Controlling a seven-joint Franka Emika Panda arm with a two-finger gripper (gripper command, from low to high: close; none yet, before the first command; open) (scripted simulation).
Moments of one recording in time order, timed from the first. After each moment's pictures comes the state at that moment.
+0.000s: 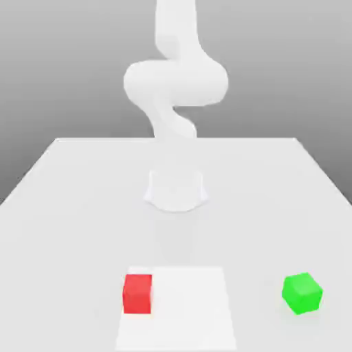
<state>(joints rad) 0.00 -0.71 -0.01 -2.34 -0.01 2.35 0.79</state>
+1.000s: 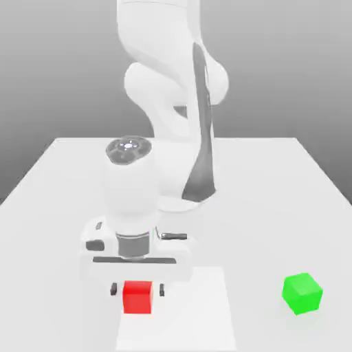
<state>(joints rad) -0.09 0.27 -0.06 -2.67 0.08 2.94 0.58</state>
